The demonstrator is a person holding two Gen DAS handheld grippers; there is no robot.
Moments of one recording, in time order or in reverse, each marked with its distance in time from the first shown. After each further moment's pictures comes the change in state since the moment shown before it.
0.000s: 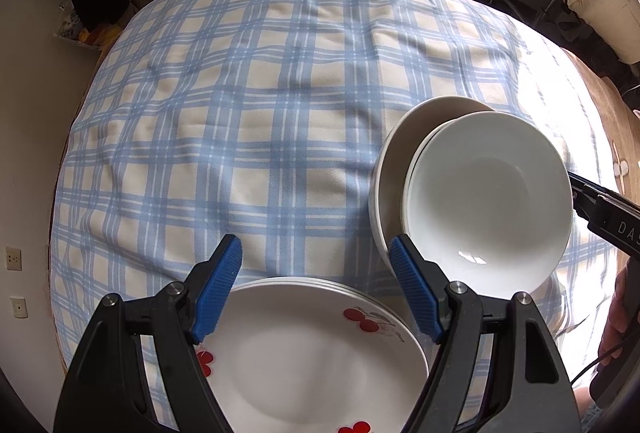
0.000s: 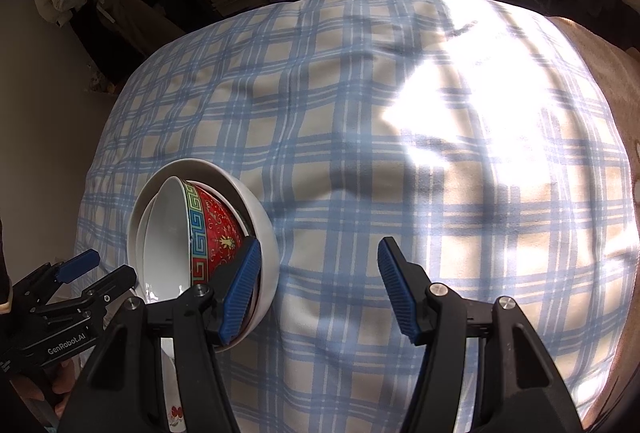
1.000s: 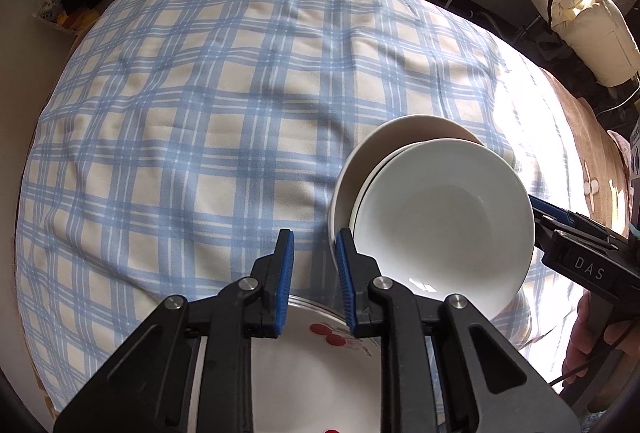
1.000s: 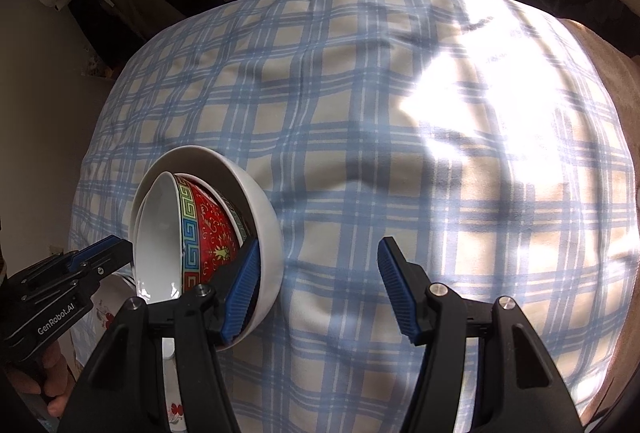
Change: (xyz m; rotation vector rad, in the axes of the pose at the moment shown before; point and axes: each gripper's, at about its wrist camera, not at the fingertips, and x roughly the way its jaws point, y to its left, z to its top) left arm 0.007 0.005 0.009 -0.065 -0.001 -0.155; right arm 0.010 0.014 0.001 -0.024 0.044 -0.015
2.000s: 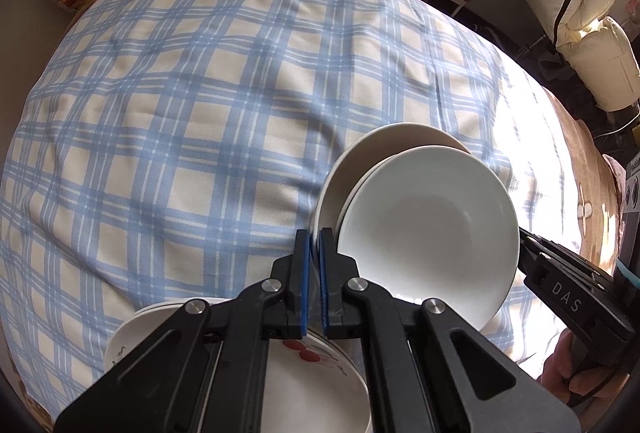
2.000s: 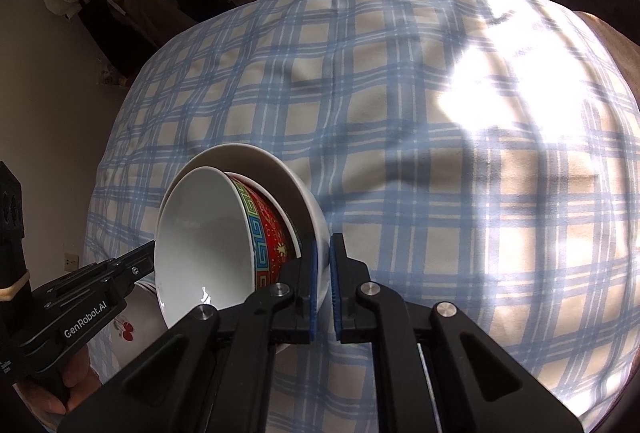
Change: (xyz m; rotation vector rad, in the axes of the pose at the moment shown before) left arm 0.013 -0.004 0.004 -0.069 -0.011 -0.034; right arm 0.011 0.016 -0.001 0.016 -0.022 0.066
